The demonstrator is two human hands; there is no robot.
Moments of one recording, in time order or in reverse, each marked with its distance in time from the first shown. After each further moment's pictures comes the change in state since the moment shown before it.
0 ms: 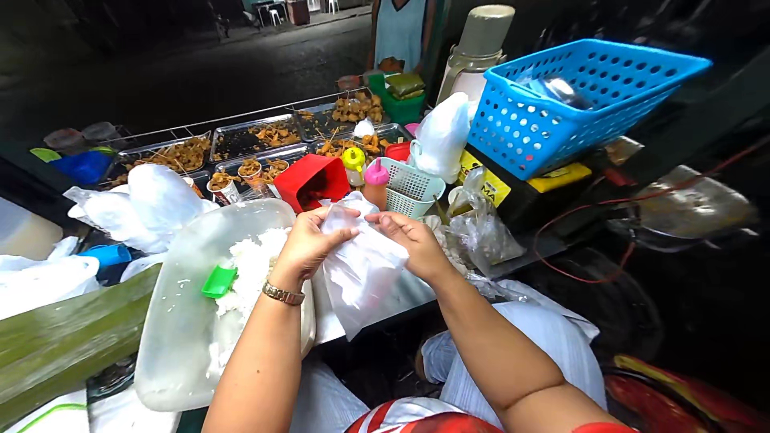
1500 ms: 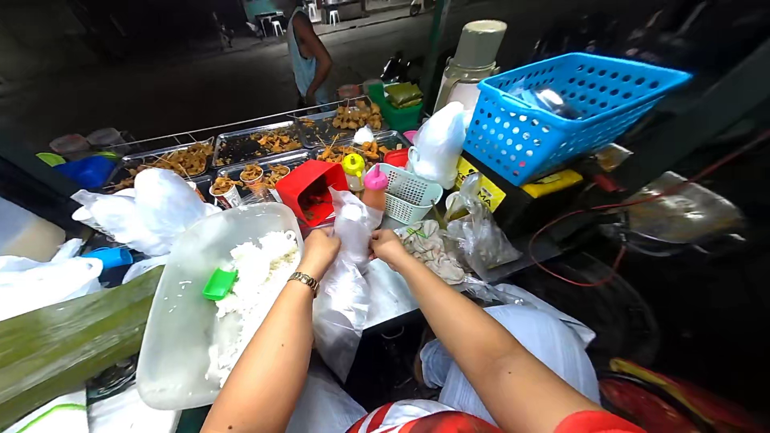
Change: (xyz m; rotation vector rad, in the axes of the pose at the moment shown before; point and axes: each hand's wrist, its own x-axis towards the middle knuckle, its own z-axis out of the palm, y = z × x) left_hand 0.034 -0.049 0.003 0.679 0.164 -0.427; right_hand 0.050 0.097 0.037 -0.031 -0.107 0.709
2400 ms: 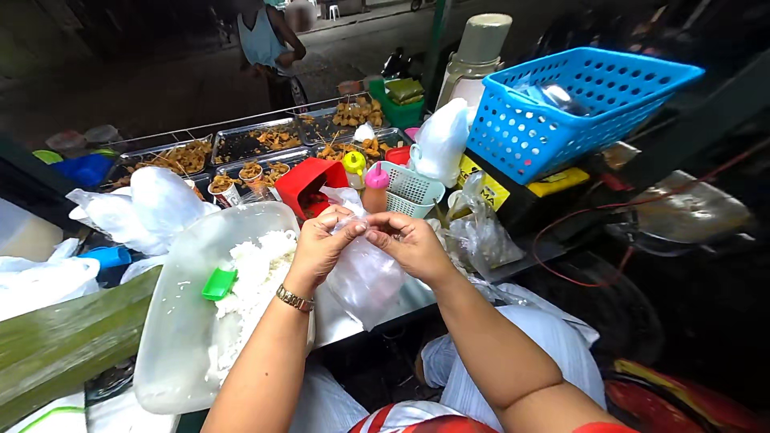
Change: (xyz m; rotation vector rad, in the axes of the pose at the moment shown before) left_hand -0.041 0.014 -0.014 -0.743 -0.034 0.665; right_hand -0.107 -0.050 -0.028 0.120 0.065 -0.846
